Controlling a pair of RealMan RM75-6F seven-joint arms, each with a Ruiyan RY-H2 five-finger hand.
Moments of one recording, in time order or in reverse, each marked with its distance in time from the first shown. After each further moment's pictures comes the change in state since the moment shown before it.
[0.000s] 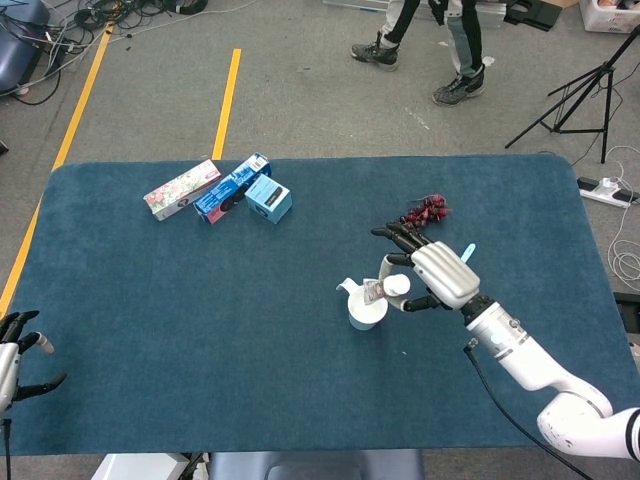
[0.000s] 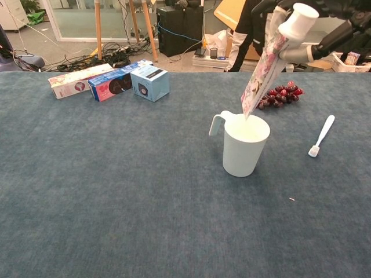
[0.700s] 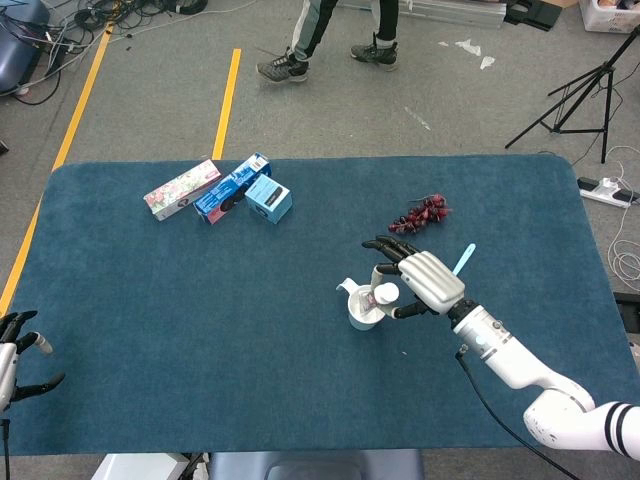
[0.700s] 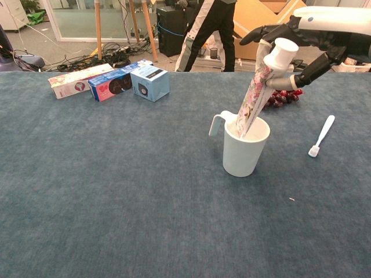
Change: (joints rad) left arm 0.002 0.004 -0.001 -0.001 -0.001 0.002 -0.007; right arm 0.025 -0.078 -0.024 0.065 0.004 -0.052 -0.001
